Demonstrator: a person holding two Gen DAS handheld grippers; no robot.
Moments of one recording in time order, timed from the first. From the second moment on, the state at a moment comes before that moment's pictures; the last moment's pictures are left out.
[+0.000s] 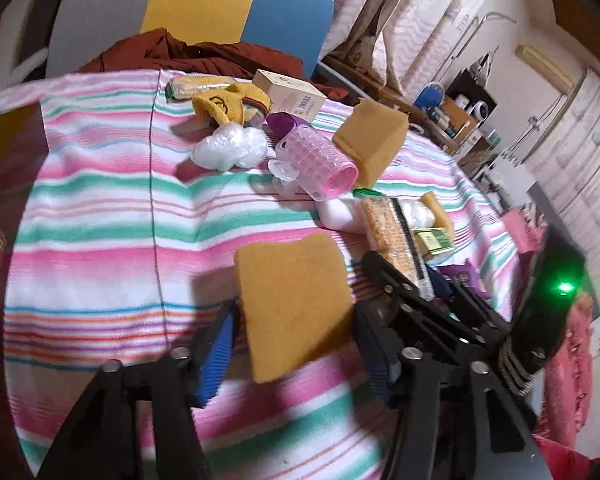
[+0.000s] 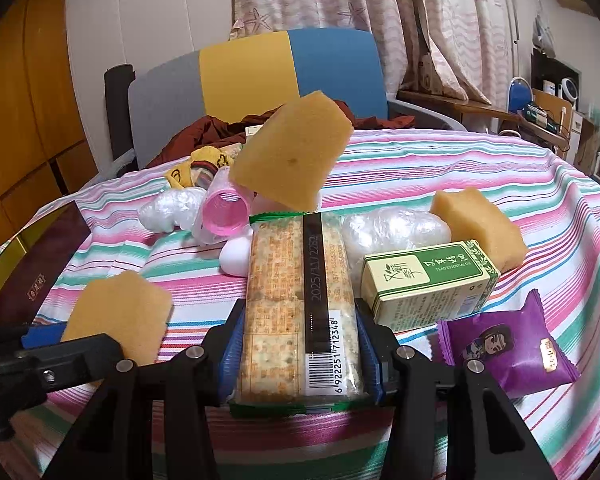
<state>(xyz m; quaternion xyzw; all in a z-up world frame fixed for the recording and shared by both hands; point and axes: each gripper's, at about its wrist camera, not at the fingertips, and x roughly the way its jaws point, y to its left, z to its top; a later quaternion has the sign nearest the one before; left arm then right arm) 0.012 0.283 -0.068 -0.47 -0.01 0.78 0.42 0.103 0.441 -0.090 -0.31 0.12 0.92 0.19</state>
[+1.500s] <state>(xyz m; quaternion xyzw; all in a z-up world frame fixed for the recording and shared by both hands) -0.038 0.028 -0.013 -0.41 -0.04 0.89 0.21 0.039 0.205 -0.009 -0.34 0.11 0.93 -0.09</state>
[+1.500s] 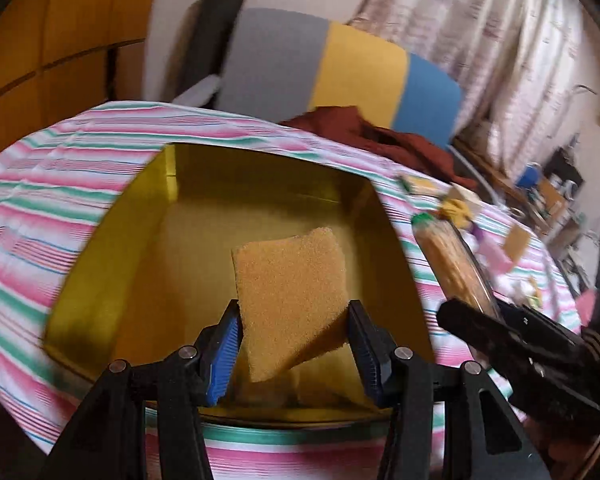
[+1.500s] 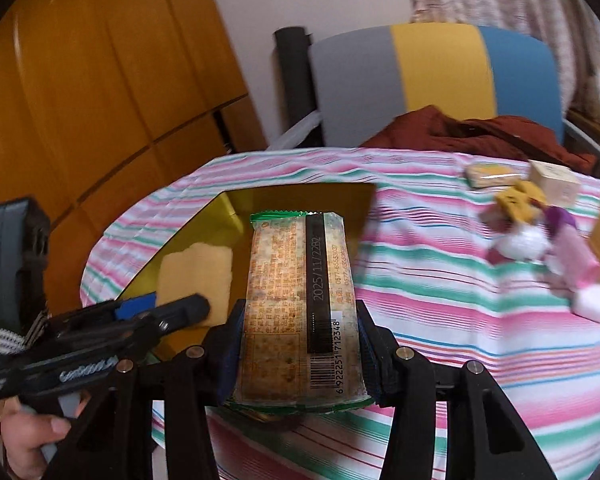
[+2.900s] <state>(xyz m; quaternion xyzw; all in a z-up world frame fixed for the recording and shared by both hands) -0.033 0.035 -0.009 -0.40 -0.04 0.89 0.20 0.039 0.213 -0.017 -0.33 0.16 0.93 -0.05</state>
